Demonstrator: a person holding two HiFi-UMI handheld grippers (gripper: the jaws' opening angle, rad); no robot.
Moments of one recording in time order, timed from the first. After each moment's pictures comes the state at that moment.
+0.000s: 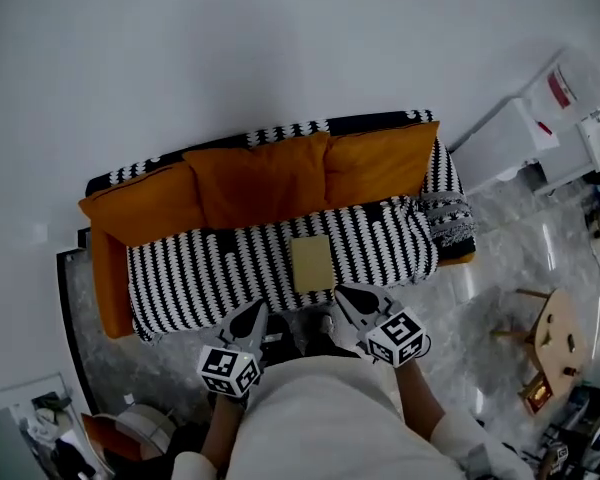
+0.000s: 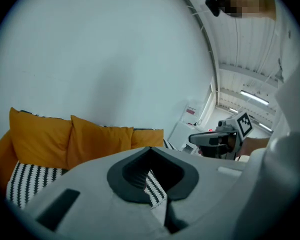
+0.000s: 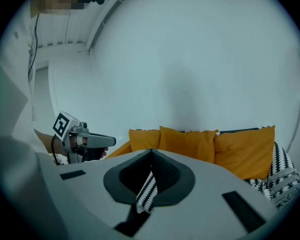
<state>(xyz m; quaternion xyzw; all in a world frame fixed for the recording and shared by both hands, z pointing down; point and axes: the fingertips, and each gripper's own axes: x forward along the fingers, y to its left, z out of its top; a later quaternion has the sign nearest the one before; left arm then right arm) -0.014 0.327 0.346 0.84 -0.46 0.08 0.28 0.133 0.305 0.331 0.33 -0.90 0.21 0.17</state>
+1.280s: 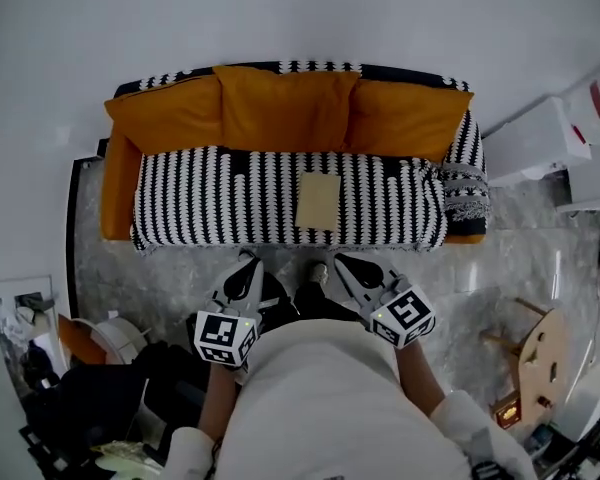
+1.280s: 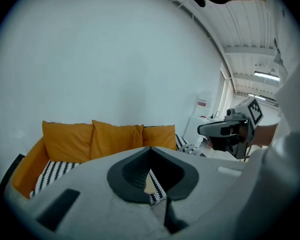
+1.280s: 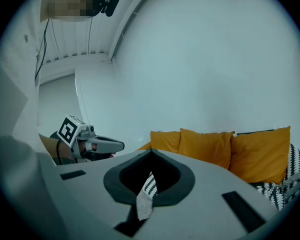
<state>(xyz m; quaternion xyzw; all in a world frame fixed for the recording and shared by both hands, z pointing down) 0.026 0.439 0.330 0.79 -0.56 0.13 0.22 0.164 0.407 0.305 0.23 -0.95 0.19 0.12</state>
